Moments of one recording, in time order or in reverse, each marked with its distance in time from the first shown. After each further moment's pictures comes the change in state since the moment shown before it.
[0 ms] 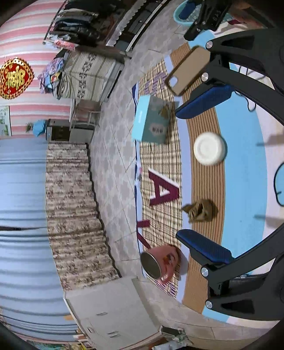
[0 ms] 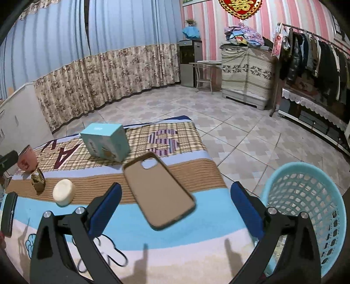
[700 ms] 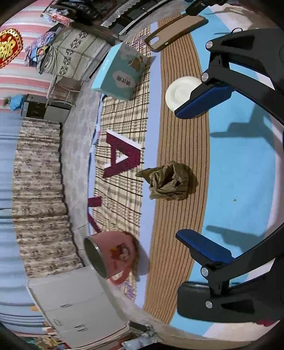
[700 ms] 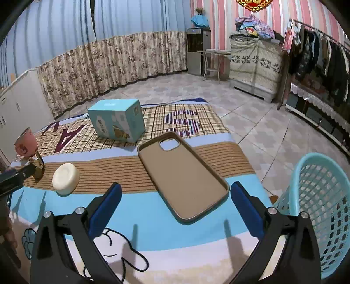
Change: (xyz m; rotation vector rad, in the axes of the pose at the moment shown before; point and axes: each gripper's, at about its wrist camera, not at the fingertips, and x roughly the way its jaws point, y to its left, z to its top) left arm 0.078 0.048 -0.042 -0.109 0.217 0.056; right arm 0.028 0.026 -0.019 -0.035 0.089 0.018
